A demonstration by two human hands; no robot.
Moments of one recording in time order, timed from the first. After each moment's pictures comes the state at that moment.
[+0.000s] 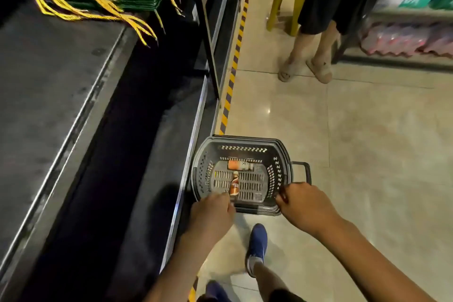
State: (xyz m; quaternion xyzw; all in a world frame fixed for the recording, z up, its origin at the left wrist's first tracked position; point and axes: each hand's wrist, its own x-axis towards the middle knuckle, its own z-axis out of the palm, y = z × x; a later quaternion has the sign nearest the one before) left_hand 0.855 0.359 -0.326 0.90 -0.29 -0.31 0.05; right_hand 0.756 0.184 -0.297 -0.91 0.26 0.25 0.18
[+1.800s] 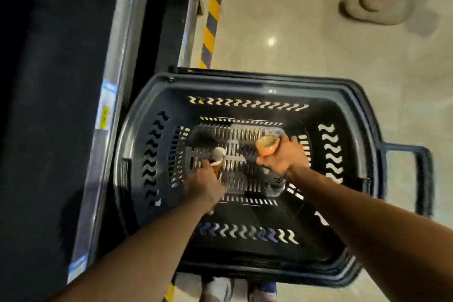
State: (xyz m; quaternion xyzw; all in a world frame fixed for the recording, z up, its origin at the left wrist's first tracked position) left_hand 0.999 0.269 -0.924 0.90 -0.10 -0.43 -0.01; right_hand 0.924 0.080 -0.940 -0.79 0.44 0.29 0.32
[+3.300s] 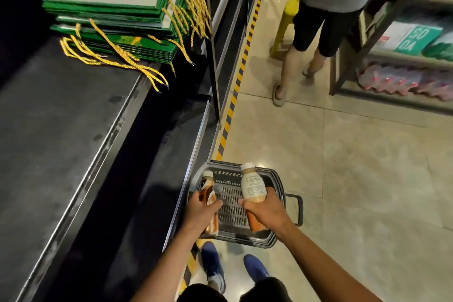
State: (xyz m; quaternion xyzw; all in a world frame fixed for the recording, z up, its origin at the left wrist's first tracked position) left_hand 0.936 0.324 -0.319 0.82 0.09 -0.37 0.44; right_hand 0.842 0.155 -0.338 -0.70 0.43 0.15 0.55
